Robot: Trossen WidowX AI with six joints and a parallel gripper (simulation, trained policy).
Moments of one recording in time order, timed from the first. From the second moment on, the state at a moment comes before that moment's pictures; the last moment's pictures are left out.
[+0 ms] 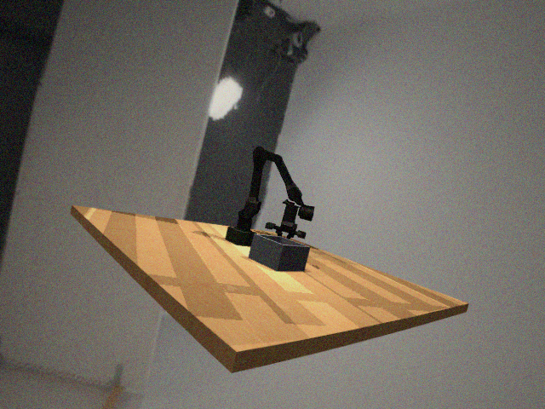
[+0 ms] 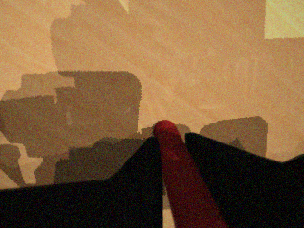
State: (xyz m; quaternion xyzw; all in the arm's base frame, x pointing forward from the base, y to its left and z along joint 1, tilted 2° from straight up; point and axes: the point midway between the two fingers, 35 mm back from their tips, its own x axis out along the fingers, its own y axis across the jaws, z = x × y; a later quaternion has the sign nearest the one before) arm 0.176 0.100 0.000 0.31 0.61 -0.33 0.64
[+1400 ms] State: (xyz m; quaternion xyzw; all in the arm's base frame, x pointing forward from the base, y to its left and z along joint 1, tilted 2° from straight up) arm 0.272 0.007 0.118 0.28 0.51 -0.34 0.74
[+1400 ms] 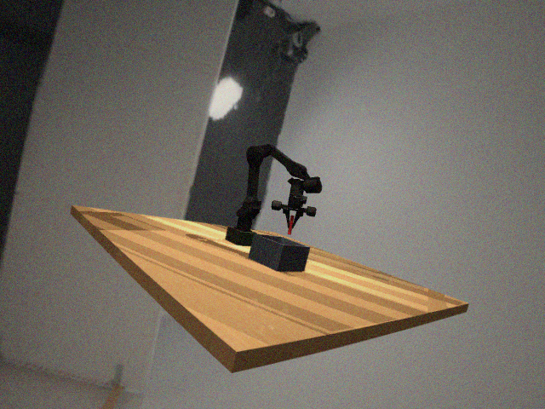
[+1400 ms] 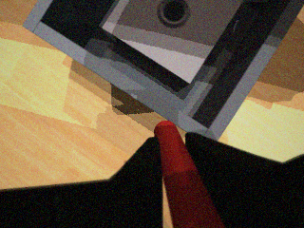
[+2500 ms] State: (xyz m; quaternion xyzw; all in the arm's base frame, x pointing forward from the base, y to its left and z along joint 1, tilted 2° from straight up) arm 0.320 -0.079 0.081 0.33 0.50 -0.39 0.70
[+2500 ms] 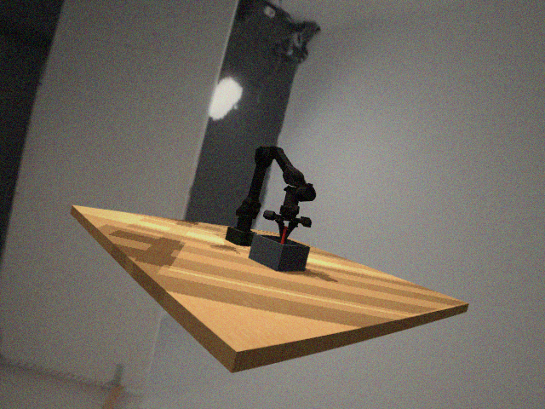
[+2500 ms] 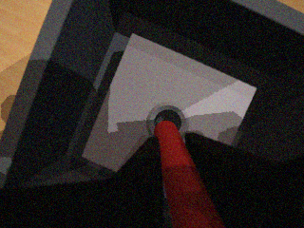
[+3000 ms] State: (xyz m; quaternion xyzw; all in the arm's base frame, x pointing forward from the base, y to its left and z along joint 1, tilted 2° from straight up) arm 0.336 -0.093 0.059 0.30 0.53 -0.38 0.70
